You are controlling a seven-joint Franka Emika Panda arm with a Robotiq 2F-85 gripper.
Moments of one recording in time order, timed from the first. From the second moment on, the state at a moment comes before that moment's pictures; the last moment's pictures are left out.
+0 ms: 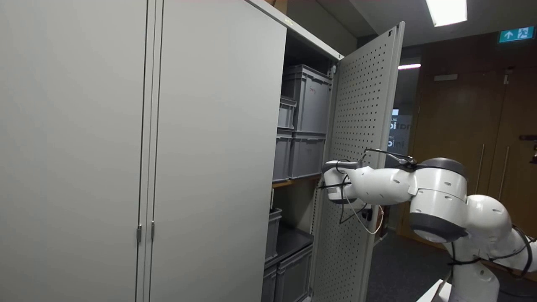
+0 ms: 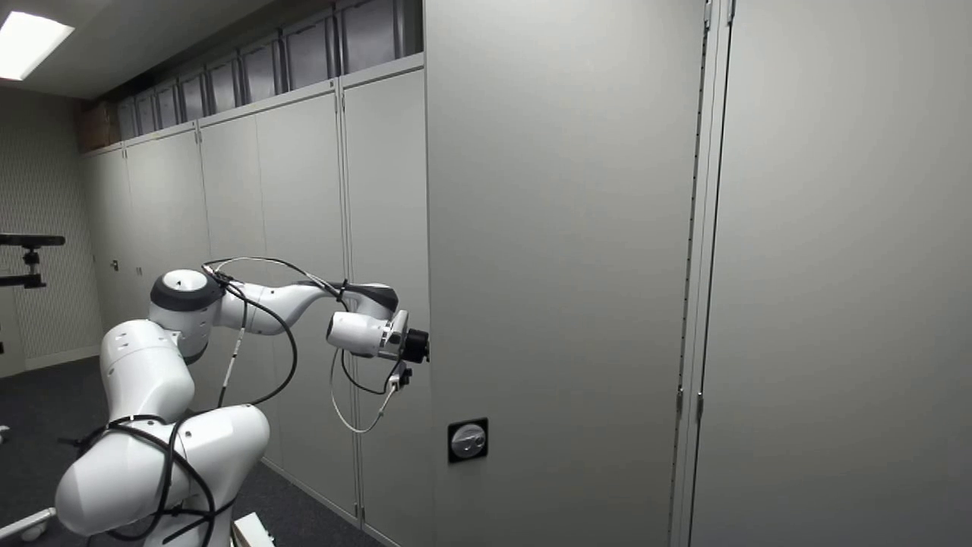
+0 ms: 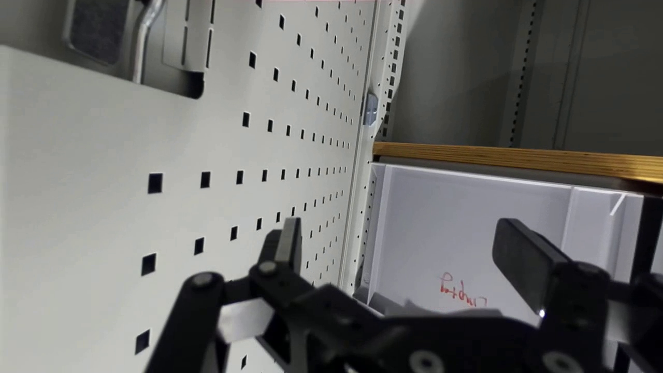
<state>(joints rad) 1.67 1.04 -1.53 -2.19 2.50 3.45 -1.40</state>
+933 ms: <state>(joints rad) 1.64 1.19 -1.56 -2.18 2.60 3.45 -1.40</state>
